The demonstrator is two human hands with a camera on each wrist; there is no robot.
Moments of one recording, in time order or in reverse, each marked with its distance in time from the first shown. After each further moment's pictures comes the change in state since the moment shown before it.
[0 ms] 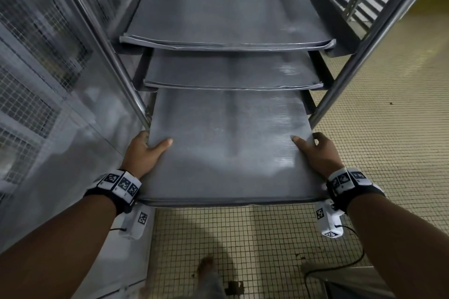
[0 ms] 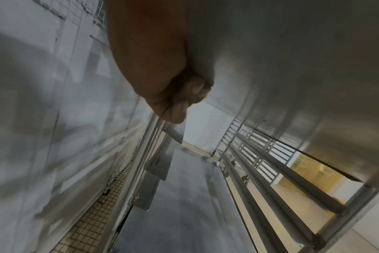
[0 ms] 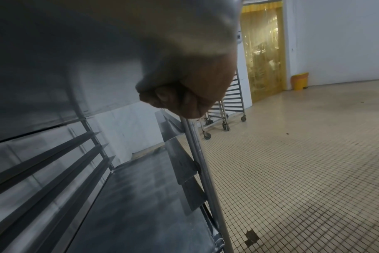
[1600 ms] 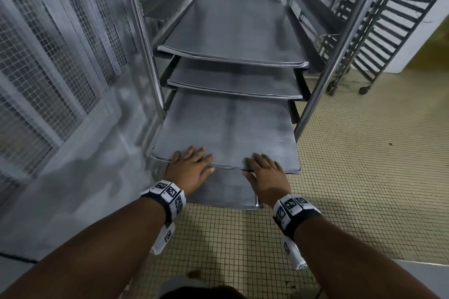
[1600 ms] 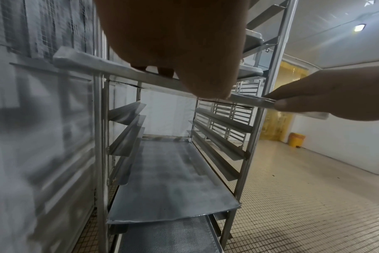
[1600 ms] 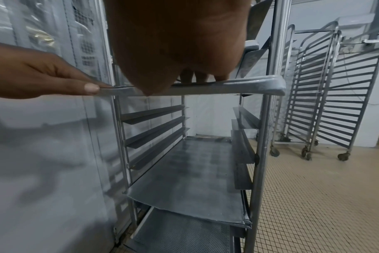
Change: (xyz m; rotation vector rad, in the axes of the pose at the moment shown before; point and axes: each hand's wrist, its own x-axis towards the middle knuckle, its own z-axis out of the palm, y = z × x) left_hand -0.145 0.047 0.064 0.961 -0.260 0.396; right_hand -0.139 -0.008 0.043 -0.671 -0.164 -0.702
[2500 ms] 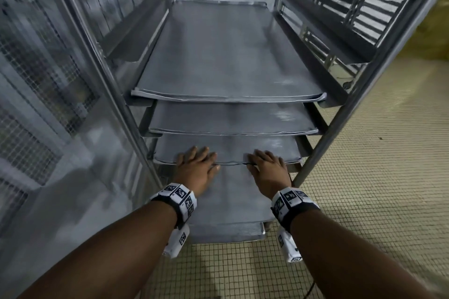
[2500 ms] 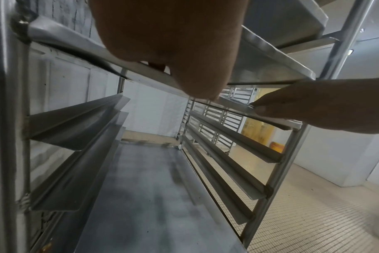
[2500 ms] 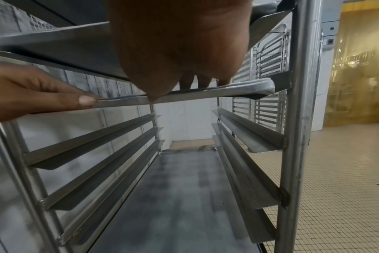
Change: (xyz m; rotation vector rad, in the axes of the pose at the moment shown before) left_hand 0.187 -0.053 -0.012 -0.045 0.053 0.029; right_hand 0.178 0.029 -0.015 0.065 0.035 0.243
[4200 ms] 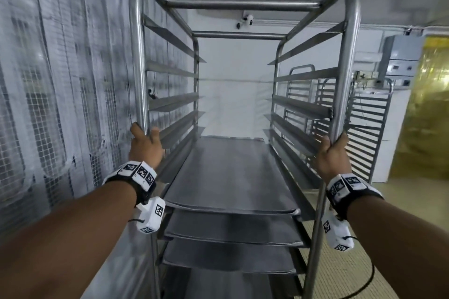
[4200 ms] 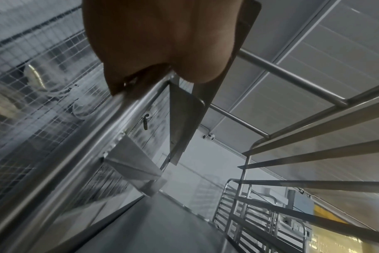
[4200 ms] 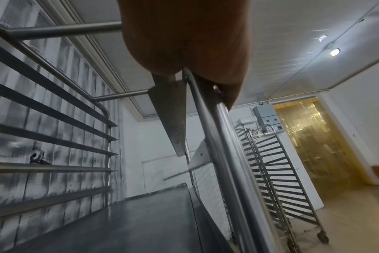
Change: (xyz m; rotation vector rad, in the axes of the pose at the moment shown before) left_hand -0.019 -0.046 -0.367 -0.752 0.983 -0.462; right_hand 0.010 0.018 -0.351 0.575 0.975 0.150
